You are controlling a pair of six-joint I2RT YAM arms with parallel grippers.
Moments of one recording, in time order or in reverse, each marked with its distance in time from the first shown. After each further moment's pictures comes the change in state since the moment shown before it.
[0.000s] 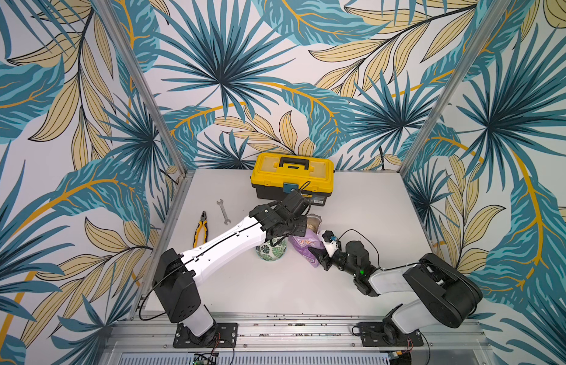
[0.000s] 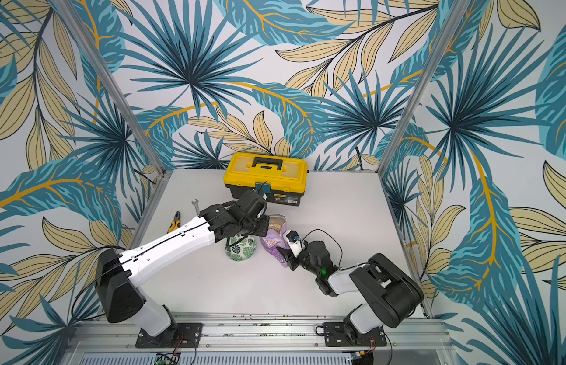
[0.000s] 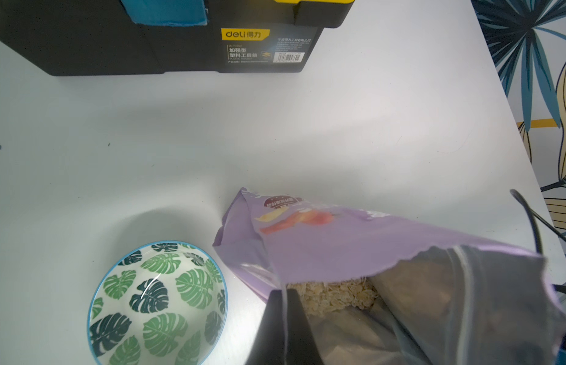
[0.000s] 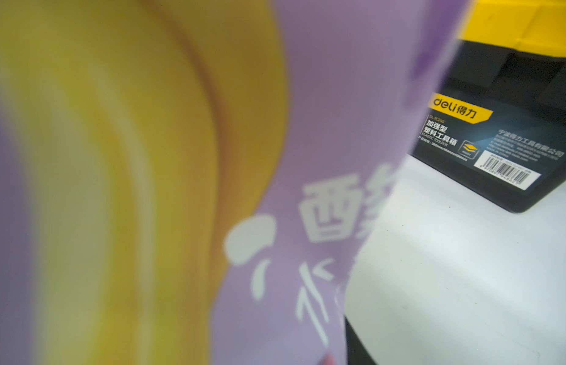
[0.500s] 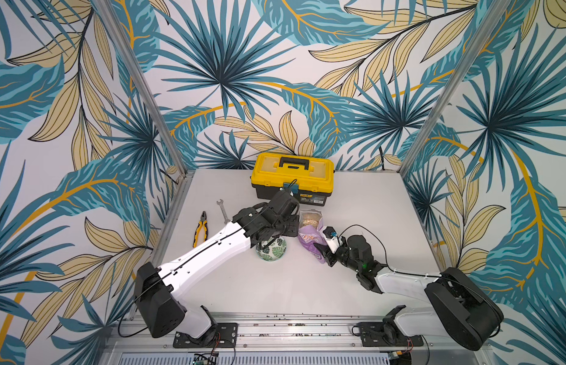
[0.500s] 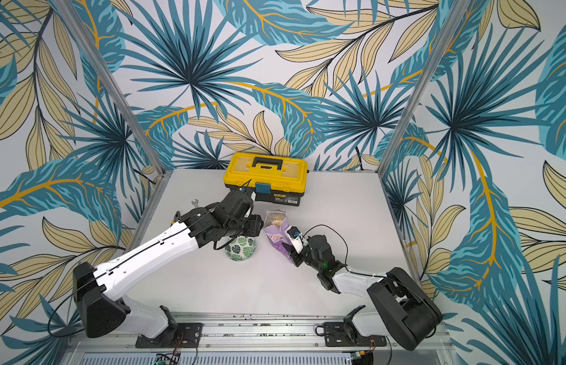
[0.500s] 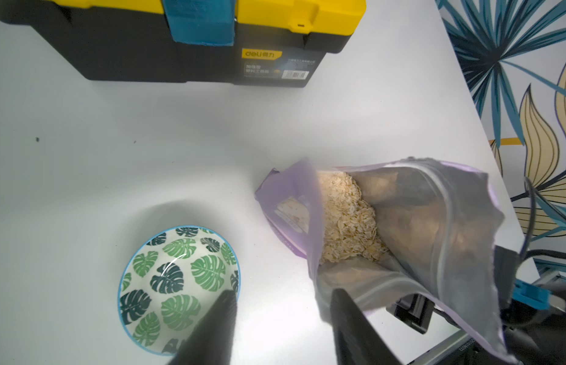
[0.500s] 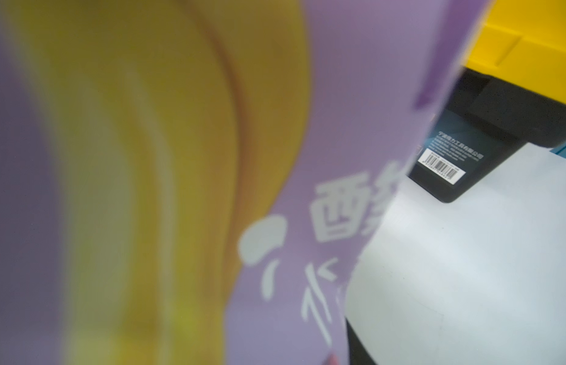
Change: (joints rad) left arm 0.050 -0.162 -0.078 0.003 0.009 -0.017; right arm -0.025 -0.173 0.076 -0.338 0.090 -0.118
